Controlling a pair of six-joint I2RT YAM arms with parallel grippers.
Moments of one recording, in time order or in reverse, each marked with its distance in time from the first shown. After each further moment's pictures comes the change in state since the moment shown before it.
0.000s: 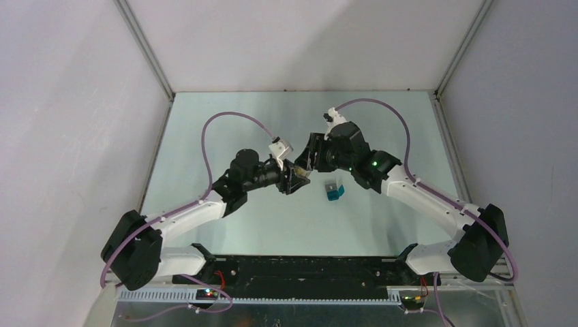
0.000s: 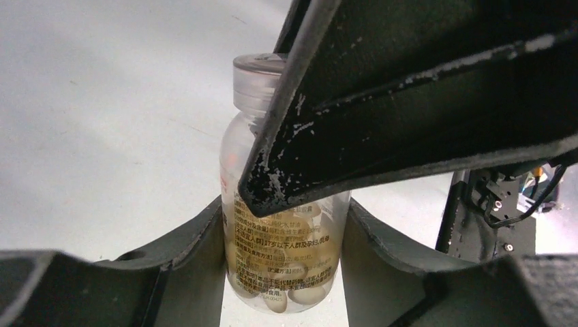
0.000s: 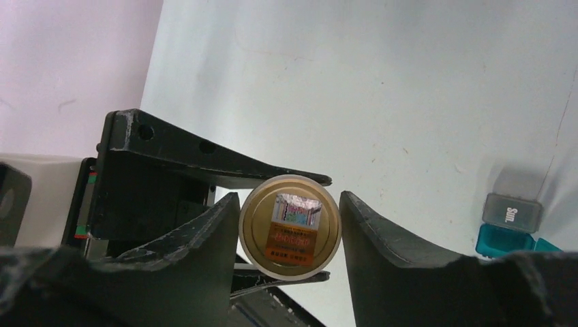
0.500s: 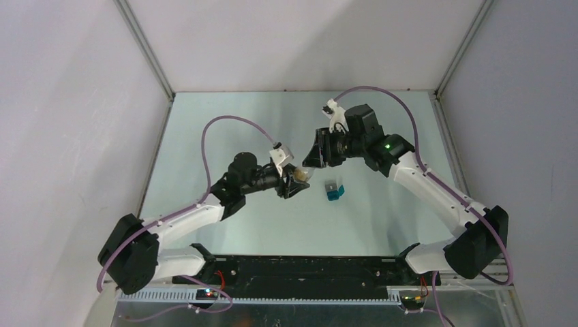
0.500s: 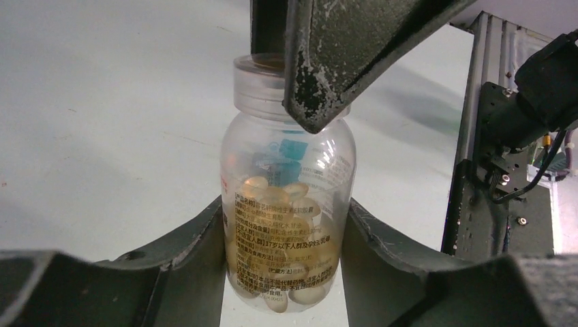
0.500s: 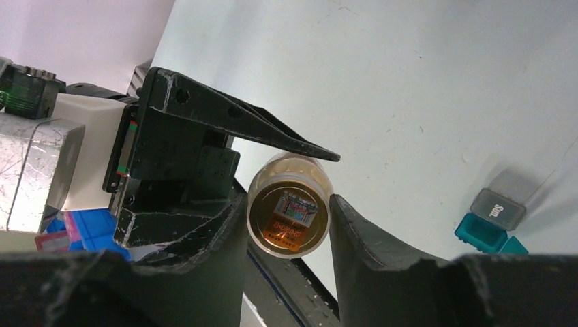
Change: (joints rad) left arm -0.004 -0.044 -0.040 0.017 0.035 0.088; right arm -0.137 0.027 0.137 -0.188 -0.368 -0.241
